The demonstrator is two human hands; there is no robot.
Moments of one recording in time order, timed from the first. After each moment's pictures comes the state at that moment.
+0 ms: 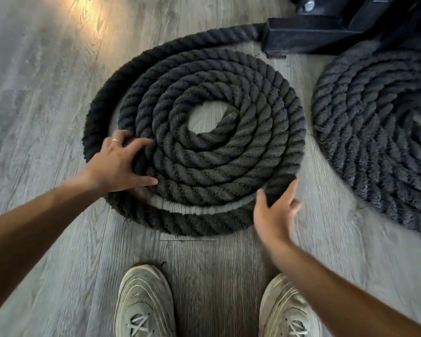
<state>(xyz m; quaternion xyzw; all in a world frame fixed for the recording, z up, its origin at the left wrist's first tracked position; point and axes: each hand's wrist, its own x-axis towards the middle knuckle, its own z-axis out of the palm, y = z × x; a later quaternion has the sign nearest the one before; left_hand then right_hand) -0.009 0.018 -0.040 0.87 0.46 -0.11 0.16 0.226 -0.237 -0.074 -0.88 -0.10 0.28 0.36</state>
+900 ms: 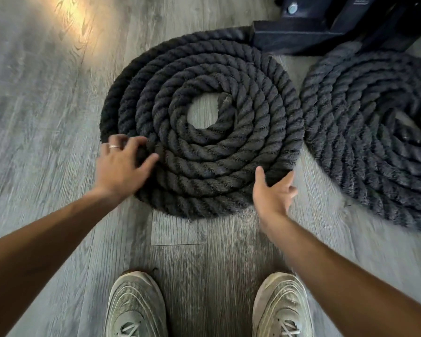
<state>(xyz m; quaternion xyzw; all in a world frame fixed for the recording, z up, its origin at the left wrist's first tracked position) 0.029 -0.003 -0.056 0.82 0.55 0.05 0.16 0.264 -0.203 -0.081 -0.90 -0.02 0.27 0.34</state>
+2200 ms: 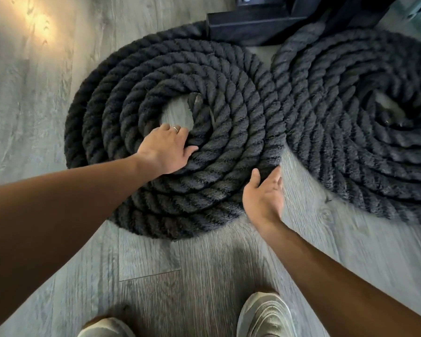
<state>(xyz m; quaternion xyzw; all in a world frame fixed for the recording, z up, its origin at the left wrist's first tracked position) 0.224 0.010 -0.067 0.96 0.25 -0.16 -0.03 0.320 -0.209 -0.091 -0.93 -0.10 0.23 0.27</state>
